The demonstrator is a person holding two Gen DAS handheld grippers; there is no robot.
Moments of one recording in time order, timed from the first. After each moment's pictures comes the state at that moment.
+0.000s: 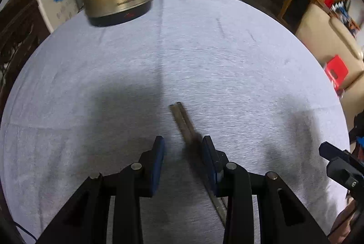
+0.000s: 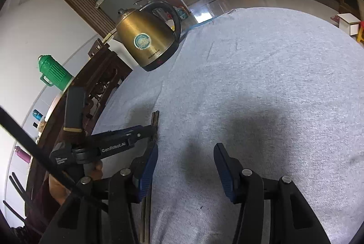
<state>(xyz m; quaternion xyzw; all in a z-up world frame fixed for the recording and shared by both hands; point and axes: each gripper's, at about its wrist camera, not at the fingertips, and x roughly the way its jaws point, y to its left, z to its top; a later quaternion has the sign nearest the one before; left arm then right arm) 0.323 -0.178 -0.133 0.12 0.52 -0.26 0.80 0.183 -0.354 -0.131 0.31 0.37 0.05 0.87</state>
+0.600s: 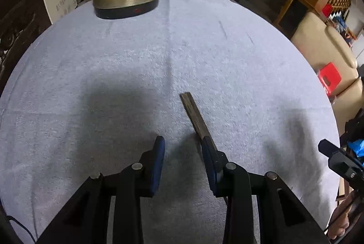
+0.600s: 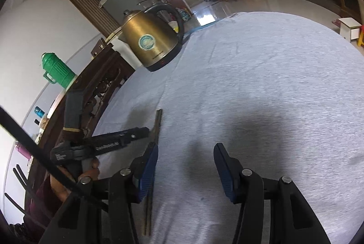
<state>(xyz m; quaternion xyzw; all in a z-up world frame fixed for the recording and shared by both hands) 0.313 -0.140 -0.130 0.08 0.53 -0.27 0.80 0.172 -0.348 -0.123 0.31 0.37 0.06 0.88</state>
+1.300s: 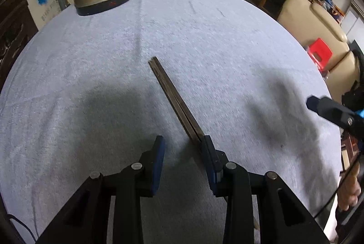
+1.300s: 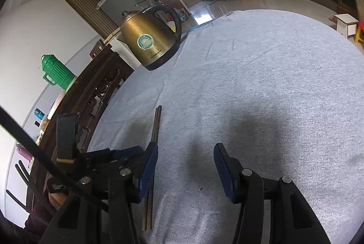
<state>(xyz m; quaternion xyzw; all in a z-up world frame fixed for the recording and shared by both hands) 0.231 -0.130 -0.121 0.13 0.53 -0.32 0.78 0.159 -0.350 -0.125 0.31 0.37 0.05 0.87</state>
